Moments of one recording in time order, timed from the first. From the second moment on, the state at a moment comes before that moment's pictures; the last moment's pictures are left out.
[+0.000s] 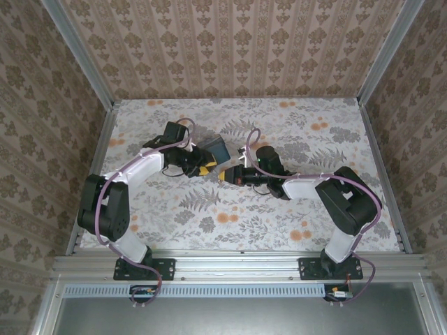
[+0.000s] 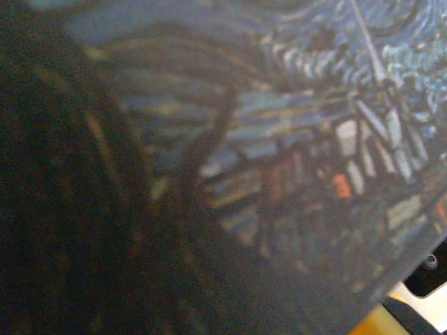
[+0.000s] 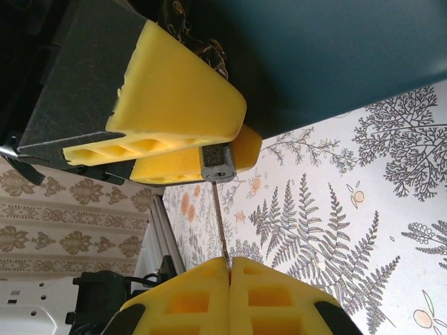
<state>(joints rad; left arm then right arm) -0.40 1.63 1.10 -0.50 0.68 -0.93 0.57 1.74 0.78 0.56 -0.69 0.87</state>
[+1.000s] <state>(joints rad) -0.40 1.63 1.10 -0.50 0.68 -0.95 0.57 1.77 0.79 0.56 -0.69 0.87</state>
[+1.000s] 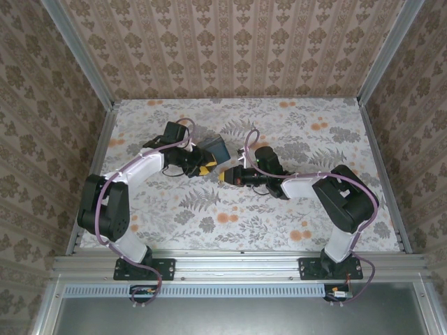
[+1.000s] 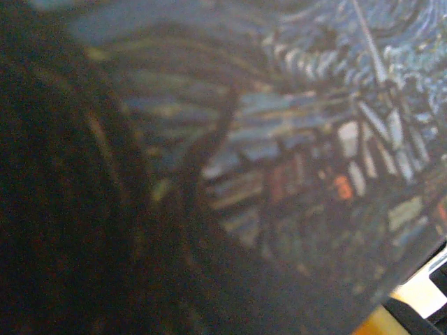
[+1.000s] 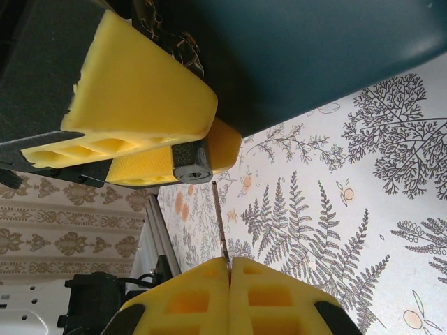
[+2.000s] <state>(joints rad) -0.41 1.62 1.09 -0.48 0.65 -0.96 0.58 1.75 0.79 0.56 -0.69 0.86</state>
